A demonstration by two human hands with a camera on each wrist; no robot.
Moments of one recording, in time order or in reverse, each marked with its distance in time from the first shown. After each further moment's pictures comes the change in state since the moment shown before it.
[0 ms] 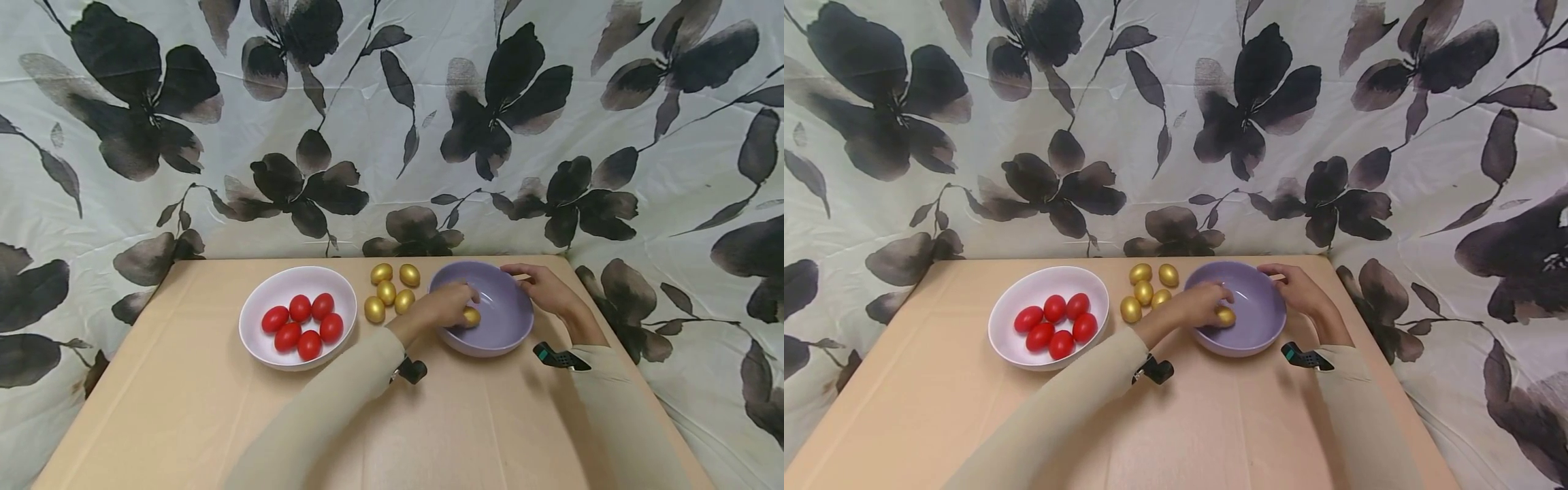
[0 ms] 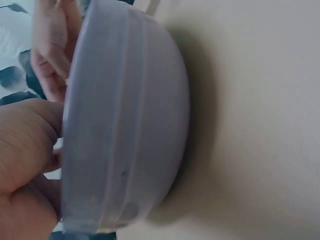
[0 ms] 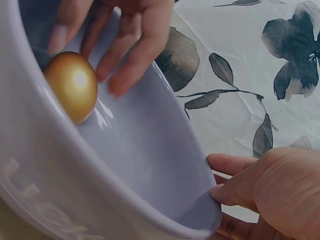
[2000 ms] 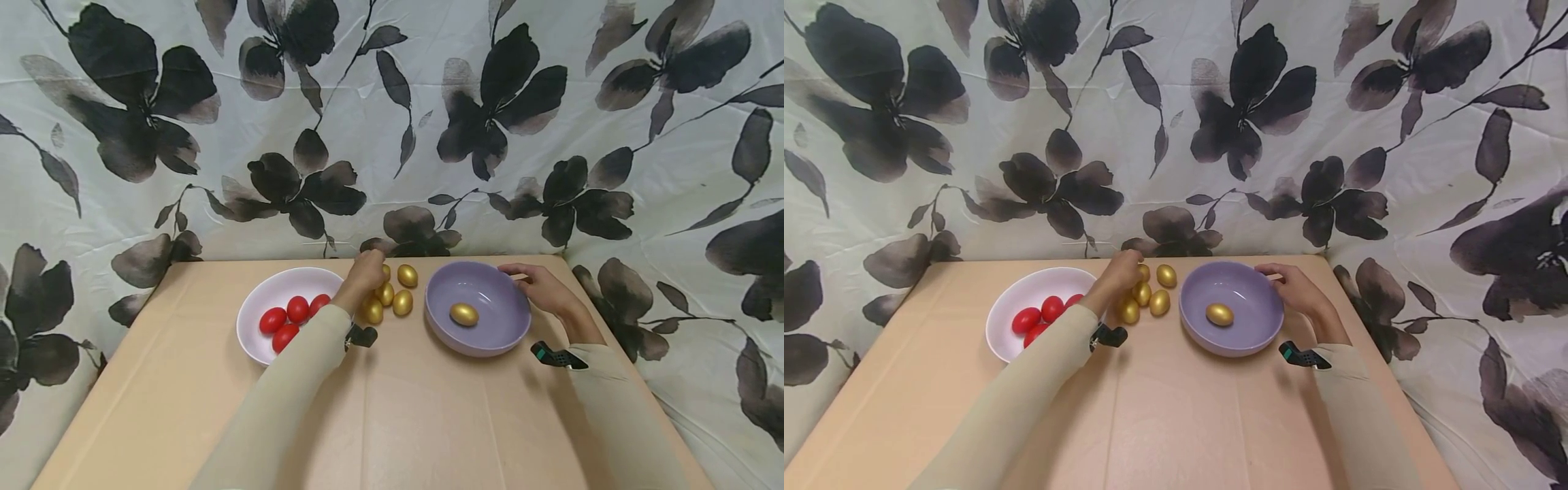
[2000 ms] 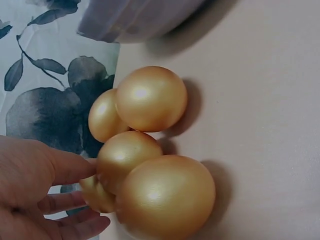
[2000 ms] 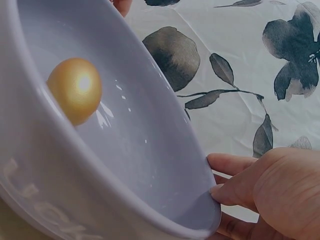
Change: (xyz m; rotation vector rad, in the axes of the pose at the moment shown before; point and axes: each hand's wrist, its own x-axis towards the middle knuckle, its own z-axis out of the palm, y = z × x) left_hand -0.047 -0.124 -0.036 -0.055 0.304 -0.486; right_hand 0.008 0.025 -0.001 -0.032 0.015 -0.026
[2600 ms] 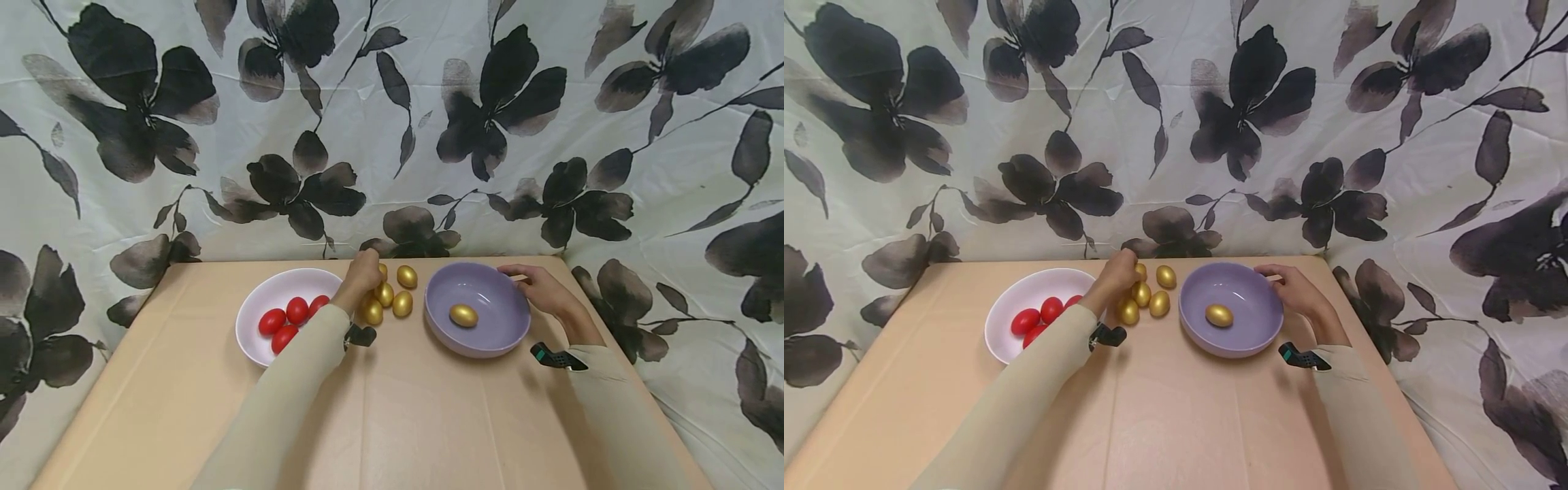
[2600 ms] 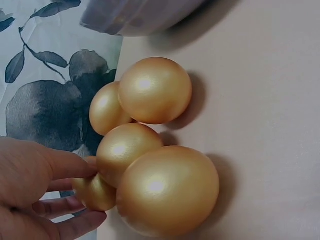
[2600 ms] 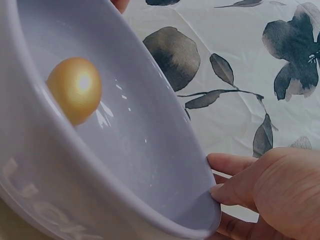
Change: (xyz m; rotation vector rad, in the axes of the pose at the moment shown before) left_hand 0.004 -0.007 0.001 -0.124 -0.020 -0.110; right_hand -0.010 -0.028 -0.001 0.020 -0.012 0.018
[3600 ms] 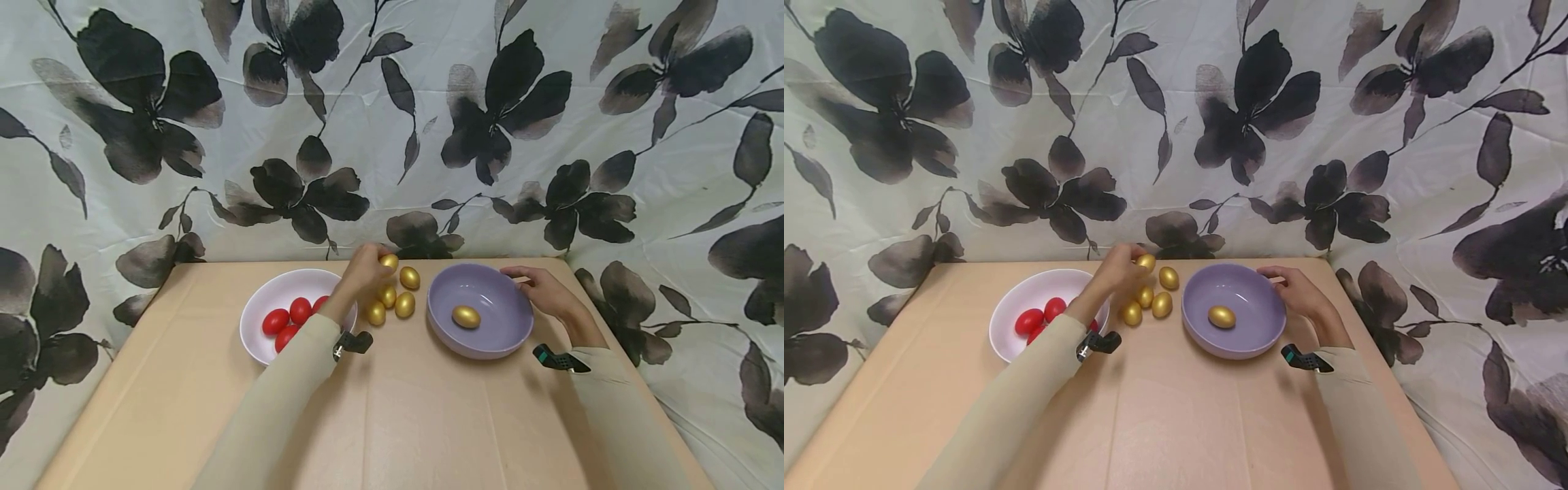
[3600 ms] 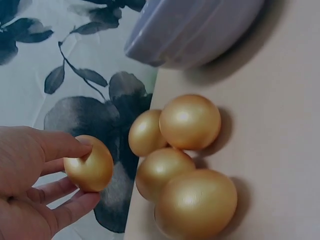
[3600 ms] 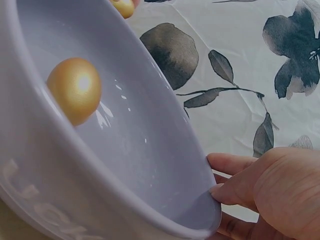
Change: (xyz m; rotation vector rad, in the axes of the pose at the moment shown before) left_hand -0.008 0.005 -0.019 -0.237 0.086 0.201; right_hand 0.023 0.031 -0.006 -0.014 -0.001 -0.033
